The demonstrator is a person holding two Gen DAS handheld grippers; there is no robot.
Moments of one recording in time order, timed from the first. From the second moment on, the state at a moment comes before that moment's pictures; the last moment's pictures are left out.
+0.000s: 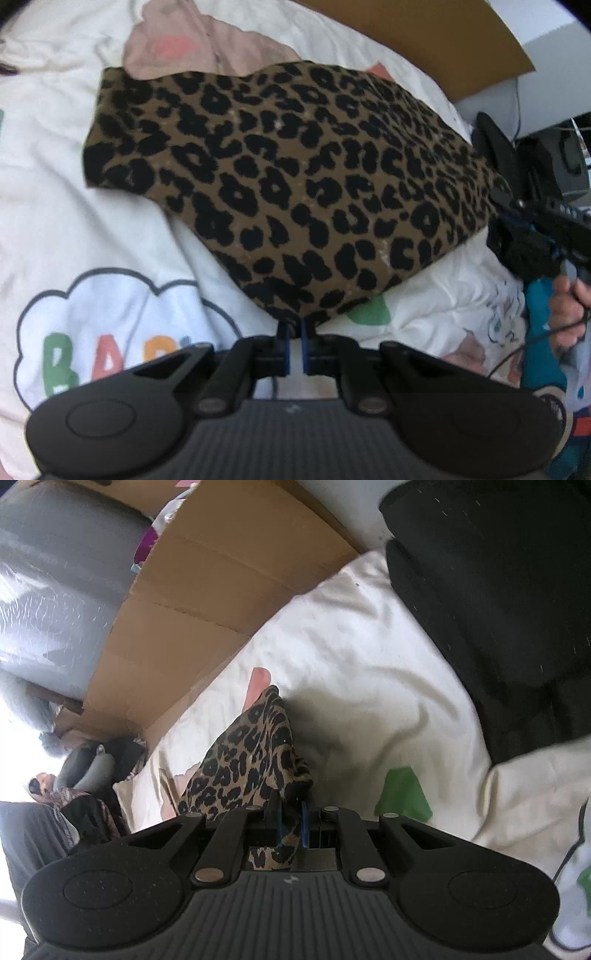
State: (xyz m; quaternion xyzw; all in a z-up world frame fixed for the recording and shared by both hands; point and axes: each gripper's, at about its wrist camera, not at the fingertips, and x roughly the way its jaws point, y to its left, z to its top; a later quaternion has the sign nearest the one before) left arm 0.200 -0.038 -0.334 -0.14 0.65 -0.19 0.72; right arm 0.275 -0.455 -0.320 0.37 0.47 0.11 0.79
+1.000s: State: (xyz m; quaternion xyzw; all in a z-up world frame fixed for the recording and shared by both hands) left arm 0.192 -0.125 -0.343 -0.12 0.67 -0.25 0.69; right arm 0.338 -0.459 -0.301 0.32 0.44 0.09 0.84
